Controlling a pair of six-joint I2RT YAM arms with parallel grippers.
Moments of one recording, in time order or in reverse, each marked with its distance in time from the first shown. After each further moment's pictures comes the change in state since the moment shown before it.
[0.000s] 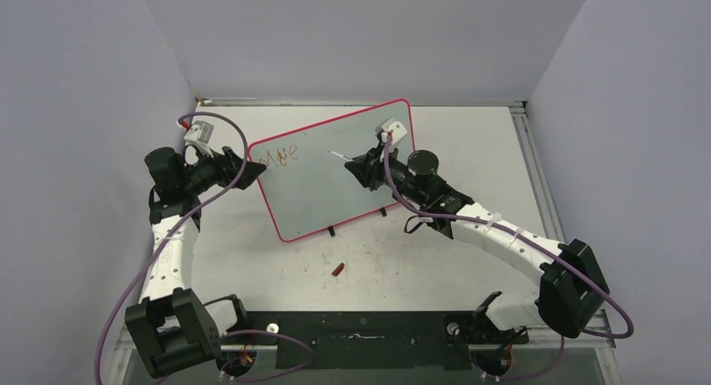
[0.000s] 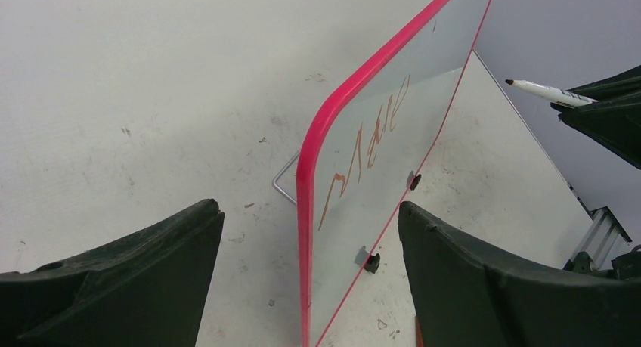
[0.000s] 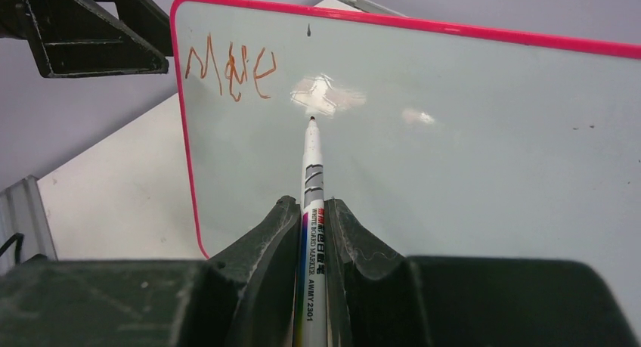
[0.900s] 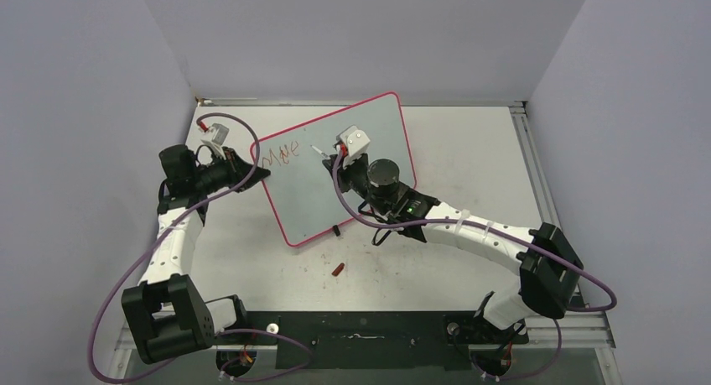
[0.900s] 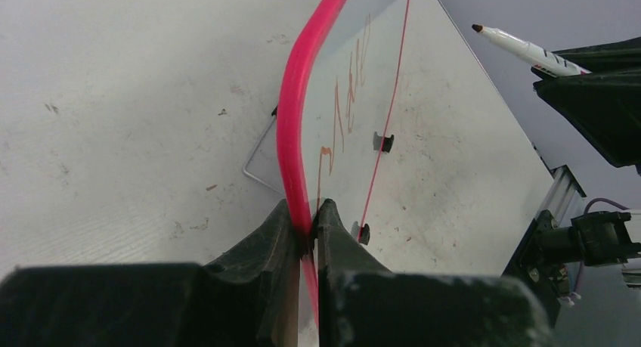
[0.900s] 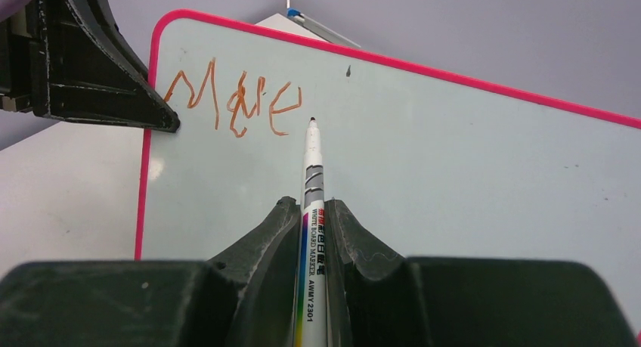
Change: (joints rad) left arm -0.060 0.082 0.009 -0.070 0.035 0.061; right arm 0.222 0.158 0.152 0.015 0.389 -0.219
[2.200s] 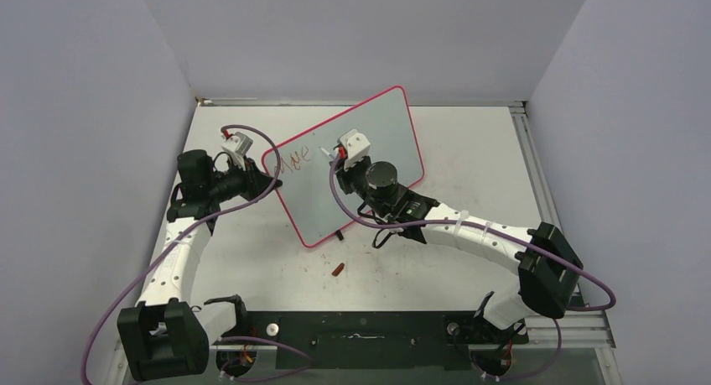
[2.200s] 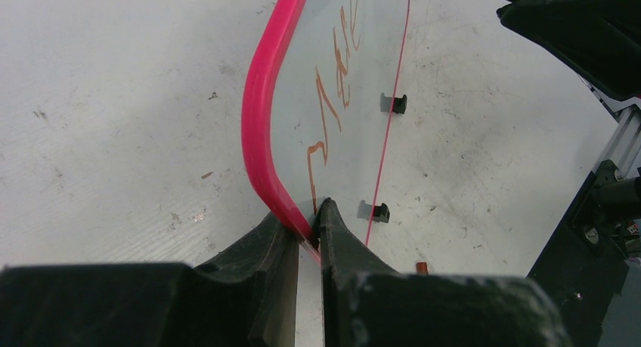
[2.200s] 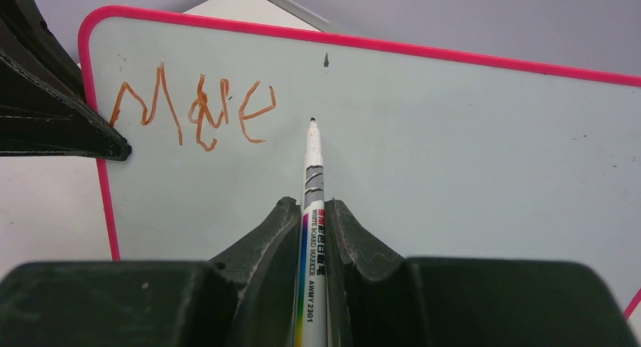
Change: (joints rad) left arm -0.148 -0.104 -0.024 -0.151 -0.122 0.187; right arm 0.010 0.003 -0.019 -0.029 0.086 -0.041
